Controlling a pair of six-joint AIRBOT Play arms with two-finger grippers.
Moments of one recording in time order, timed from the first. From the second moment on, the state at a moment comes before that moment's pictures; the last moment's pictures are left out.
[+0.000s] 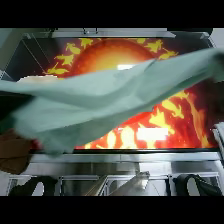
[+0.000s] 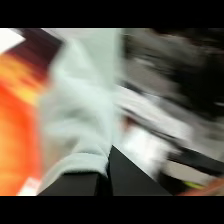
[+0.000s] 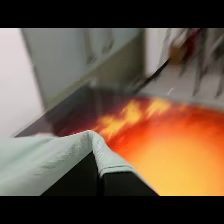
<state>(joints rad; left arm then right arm) 0.24 -0.58 1.42 0.32 -1.55 -1.08 -0.45 -0.44 1.16 -0.32 1.16 0.92</state>
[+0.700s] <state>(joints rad) 0.18 -1.23 1.36 0.20 -1.42 -0.90 -0.51 -0.72 1.12 -0.21 1.11 0.80</state>
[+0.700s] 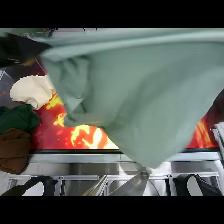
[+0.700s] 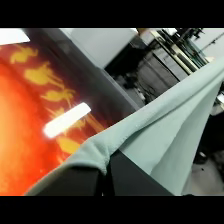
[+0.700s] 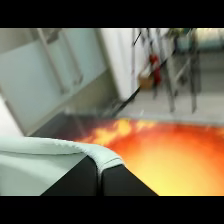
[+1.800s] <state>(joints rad) 0.26 -1.95 1.73 0.95 -1.60 -1.15 -0.51 -1.18 0.83 -0.59 1.18 0.95</state>
